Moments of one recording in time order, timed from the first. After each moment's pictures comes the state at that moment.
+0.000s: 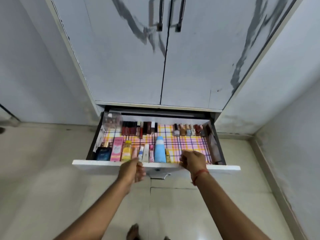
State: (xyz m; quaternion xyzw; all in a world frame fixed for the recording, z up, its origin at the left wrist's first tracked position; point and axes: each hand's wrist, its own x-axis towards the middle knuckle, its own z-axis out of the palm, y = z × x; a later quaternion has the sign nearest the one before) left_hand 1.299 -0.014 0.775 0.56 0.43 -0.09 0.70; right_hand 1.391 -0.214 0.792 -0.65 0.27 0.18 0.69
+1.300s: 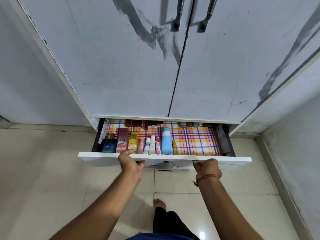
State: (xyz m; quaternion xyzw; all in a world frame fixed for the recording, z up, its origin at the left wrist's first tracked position) left_hand 1.434 0.038 0.780 0.22 0.47 0.10 0.85; right_hand 1.489 -0.177 0.769 -0.44 0.50 0.06 0.75
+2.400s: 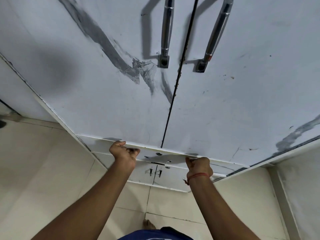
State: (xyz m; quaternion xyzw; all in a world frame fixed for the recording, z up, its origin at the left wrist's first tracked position) left_hand 1.594 0.067 0.775 0.16 0.49 0.19 0.84; right_hand 1.647 -0.137 0.791 -0.47 0.51 0.07 0.72
